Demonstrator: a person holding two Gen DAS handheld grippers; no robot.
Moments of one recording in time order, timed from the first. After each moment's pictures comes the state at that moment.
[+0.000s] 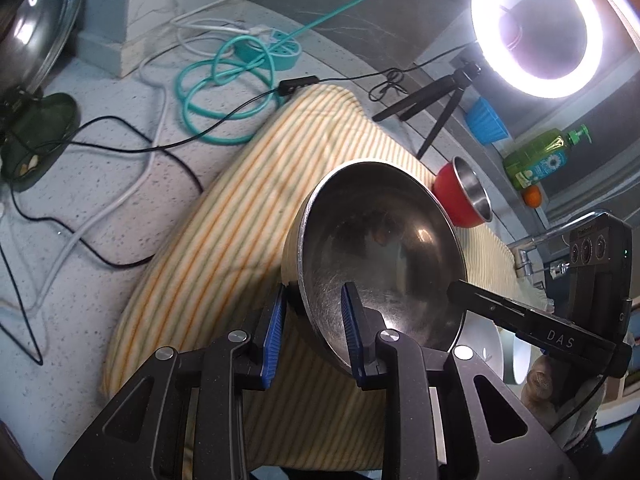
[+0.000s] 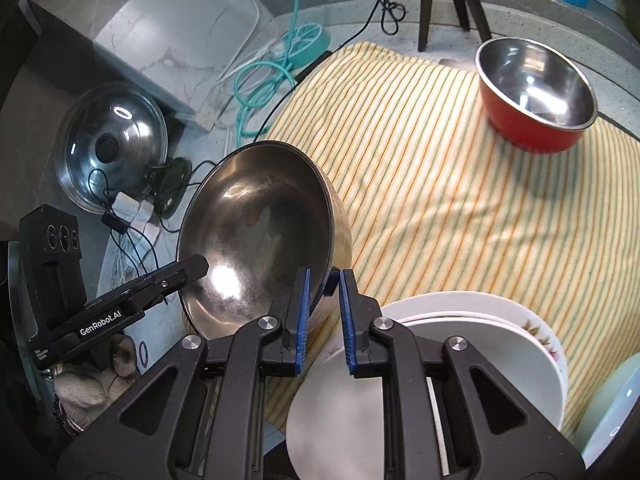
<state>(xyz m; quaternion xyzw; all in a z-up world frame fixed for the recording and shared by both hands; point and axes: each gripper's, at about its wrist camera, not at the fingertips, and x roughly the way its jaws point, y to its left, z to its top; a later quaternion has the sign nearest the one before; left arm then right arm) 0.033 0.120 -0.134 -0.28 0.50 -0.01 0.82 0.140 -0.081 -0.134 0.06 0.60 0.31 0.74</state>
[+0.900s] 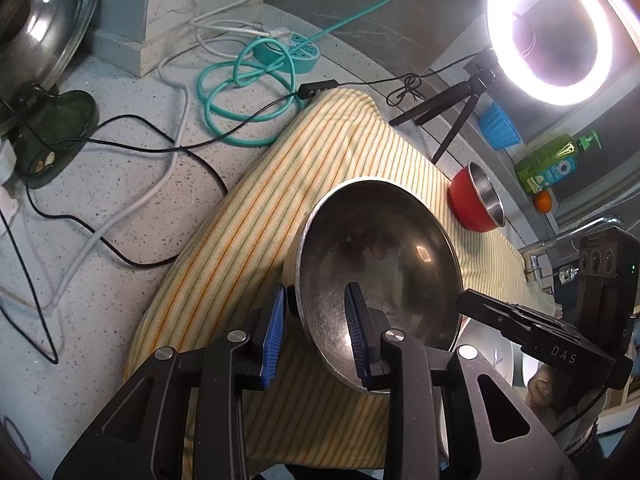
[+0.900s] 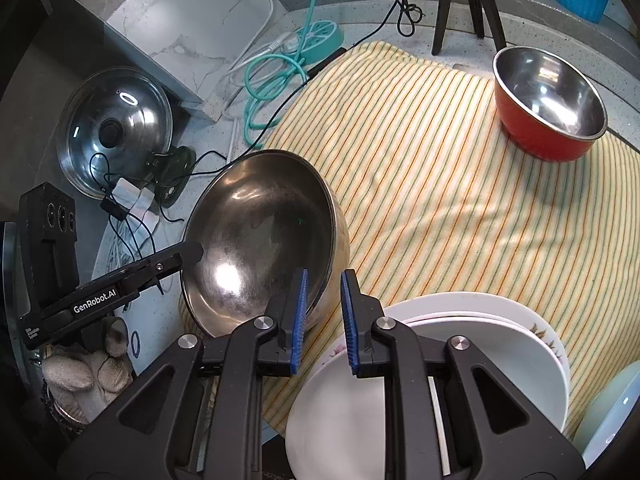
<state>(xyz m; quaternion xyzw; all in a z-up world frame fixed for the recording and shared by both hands) 0.027 0.131 -0.134 -0.27 0.50 0.01 0.82 0.131 -0.076 -0.129 0.04 0.59 0.32 0.74</state>
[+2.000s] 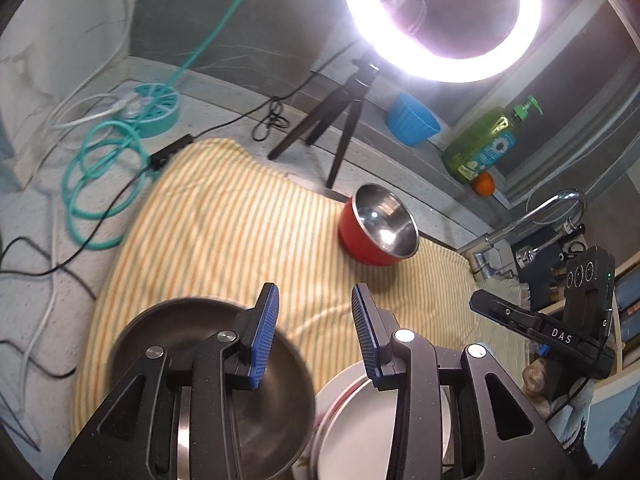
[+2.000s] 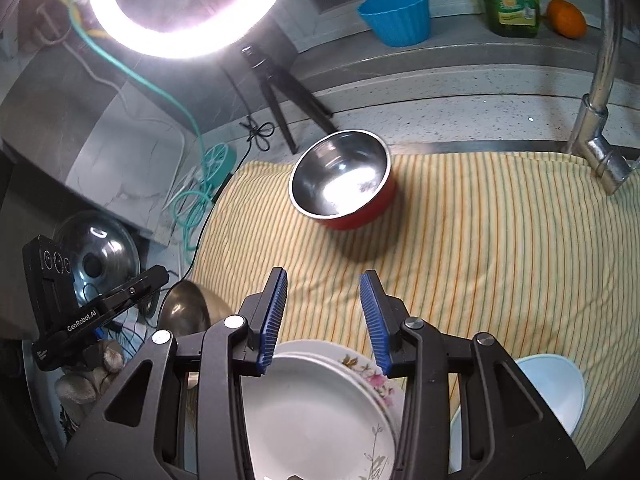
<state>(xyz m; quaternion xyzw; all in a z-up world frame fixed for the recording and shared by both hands) 0.121 0.047 -0.083 -0.22 0.47 -0.11 0.85 0.177 -0.236 -0.086 0.17 0.53 0.19 0.81</state>
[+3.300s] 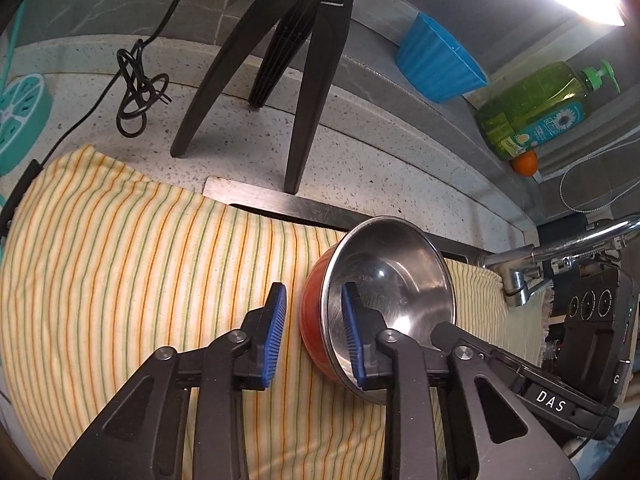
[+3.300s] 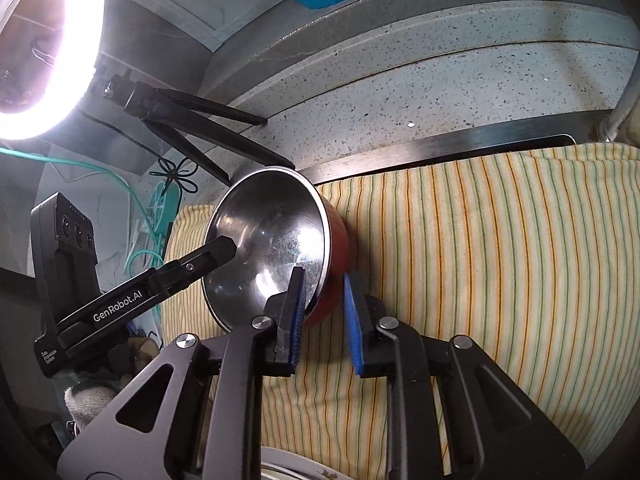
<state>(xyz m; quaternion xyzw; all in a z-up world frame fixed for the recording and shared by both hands) 0.278 -0.030 -0.160 -0.19 0.58 -0.15 0.78 0.289 -0.243 -0.171 0.24 0.58 0.13 0.77</state>
